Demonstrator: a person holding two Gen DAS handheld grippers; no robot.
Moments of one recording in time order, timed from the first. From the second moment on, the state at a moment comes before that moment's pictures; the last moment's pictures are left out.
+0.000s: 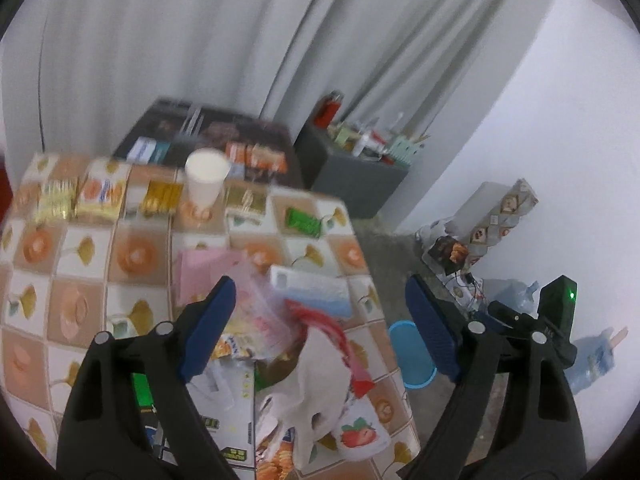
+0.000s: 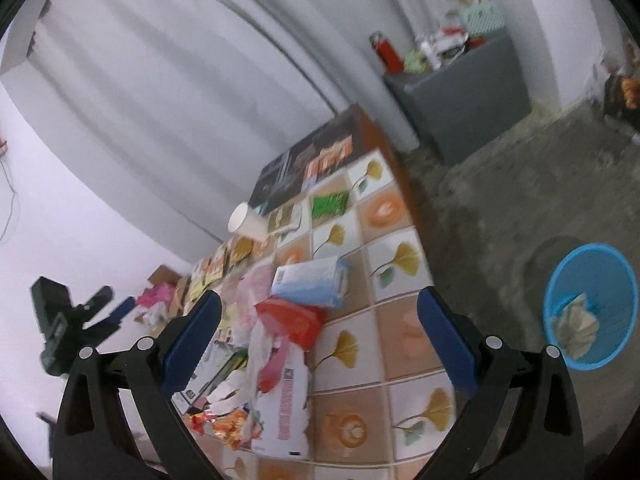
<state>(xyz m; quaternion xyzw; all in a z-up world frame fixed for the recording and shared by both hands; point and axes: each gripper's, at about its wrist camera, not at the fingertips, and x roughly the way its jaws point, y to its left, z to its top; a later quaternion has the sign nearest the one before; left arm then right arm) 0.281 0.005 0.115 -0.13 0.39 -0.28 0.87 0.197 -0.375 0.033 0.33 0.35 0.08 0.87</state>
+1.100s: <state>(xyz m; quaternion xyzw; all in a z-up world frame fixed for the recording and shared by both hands) 0.463 -0.022 -0.040 -0.09 0.61 -0.26 0.74 0.360 -0.328 -0.094 0.45 0.53 0.14 0.71</state>
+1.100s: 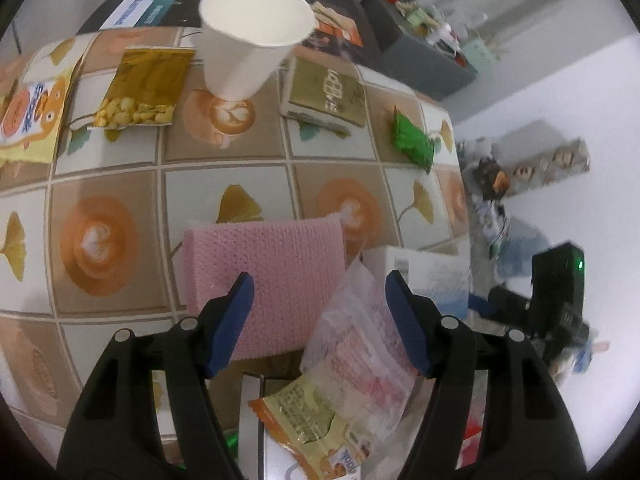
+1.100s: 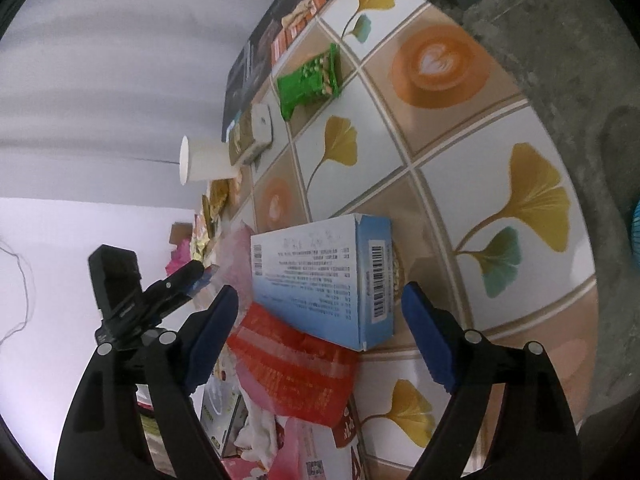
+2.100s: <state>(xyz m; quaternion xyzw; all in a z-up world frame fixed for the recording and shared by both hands) 0.446 -0.013 -0.015 -0.08 0.57 -0.29 0.76 0.373 -0.316 -0.106 0.45 0.54 0.13 0.70</state>
